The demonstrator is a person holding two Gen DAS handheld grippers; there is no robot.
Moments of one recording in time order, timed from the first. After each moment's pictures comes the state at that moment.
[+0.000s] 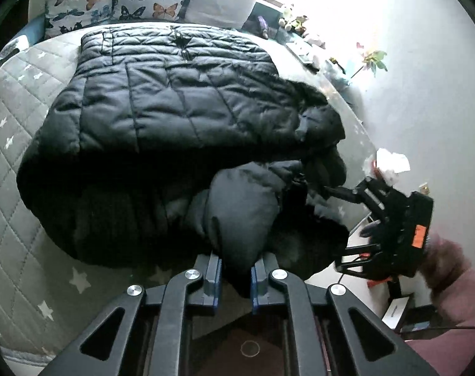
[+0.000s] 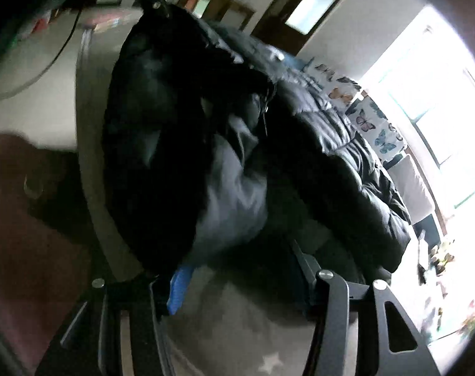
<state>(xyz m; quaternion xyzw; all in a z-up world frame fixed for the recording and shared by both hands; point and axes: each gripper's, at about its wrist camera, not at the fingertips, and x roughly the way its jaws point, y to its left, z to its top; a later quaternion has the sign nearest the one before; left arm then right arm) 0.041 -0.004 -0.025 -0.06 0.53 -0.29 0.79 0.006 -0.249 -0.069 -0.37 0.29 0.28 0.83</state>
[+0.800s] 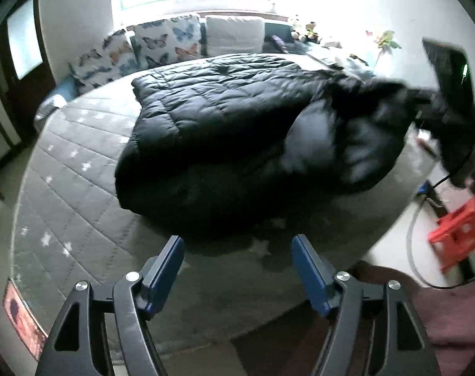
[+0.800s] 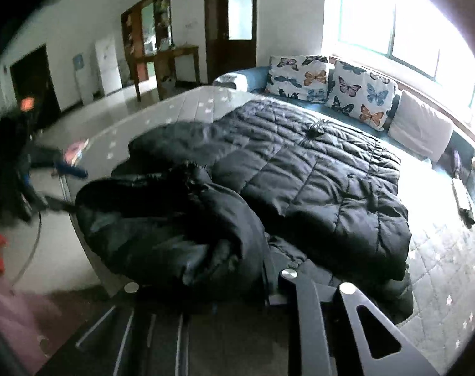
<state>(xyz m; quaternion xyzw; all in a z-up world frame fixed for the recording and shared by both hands) -0.021 0.043 -0.037 0.09 0.44 -0.19 0.87 0.073 -0.265 0.017 -0.11 0.34 0.31 0.88</state>
